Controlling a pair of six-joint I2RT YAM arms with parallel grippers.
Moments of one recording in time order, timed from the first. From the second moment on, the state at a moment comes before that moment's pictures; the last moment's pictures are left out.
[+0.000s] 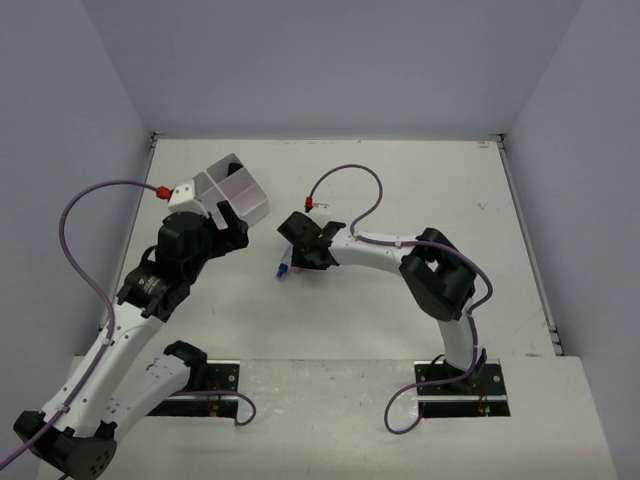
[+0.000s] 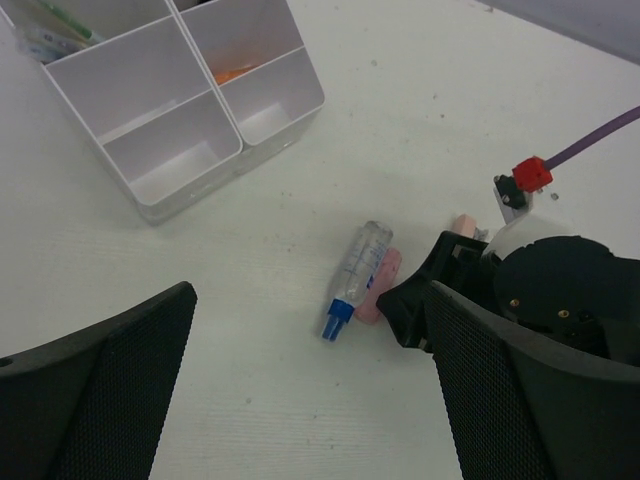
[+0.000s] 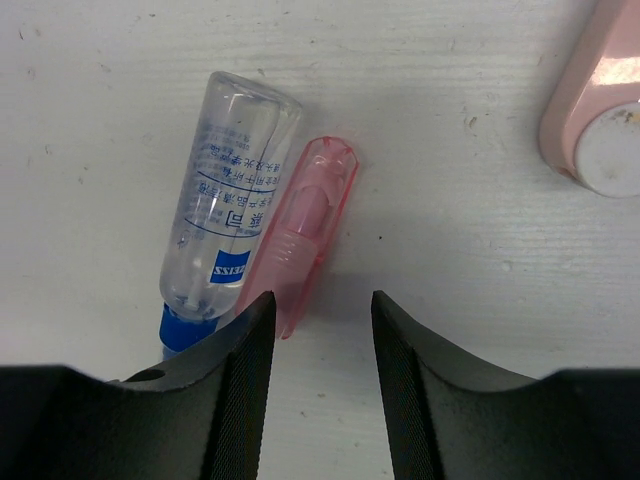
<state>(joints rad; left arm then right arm) -0.42 0.78 0.87 -0.55 -0.29 -0.54 0.94 2.03 1.44 -0.50 0.35 0.95</state>
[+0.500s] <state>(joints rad) -0.42 0.75 0.82 -0.57 -0.27 -0.54 0.94 2.08 1.49 -0.50 0.35 0.95</state>
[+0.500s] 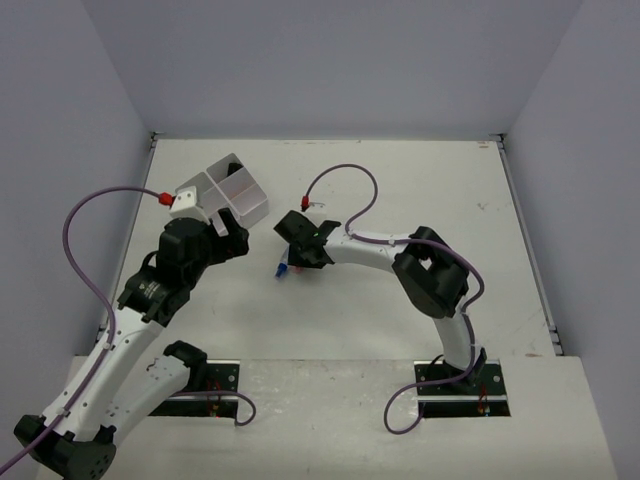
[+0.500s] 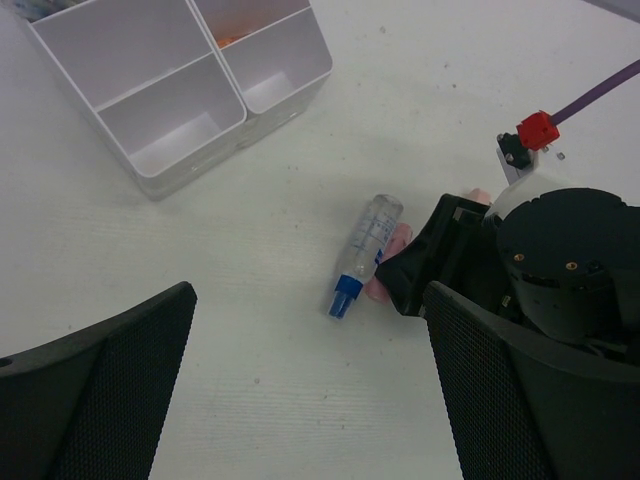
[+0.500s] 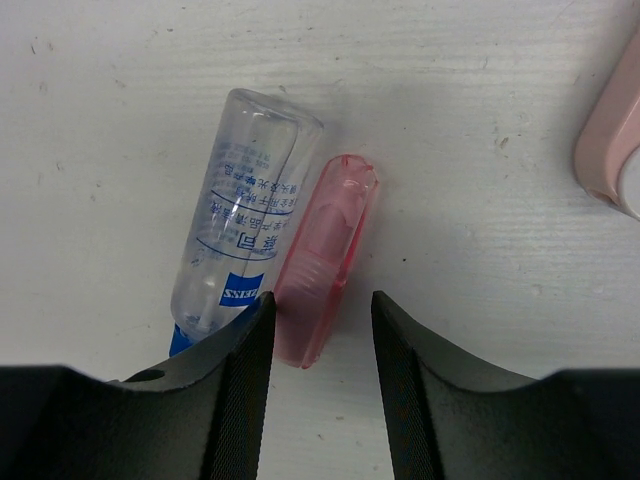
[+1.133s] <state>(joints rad) -0.43 0.76 0.82 -0.57 -0.25 -0.53 0.91 2.01 1.35 -0.45 0.38 0.95</state>
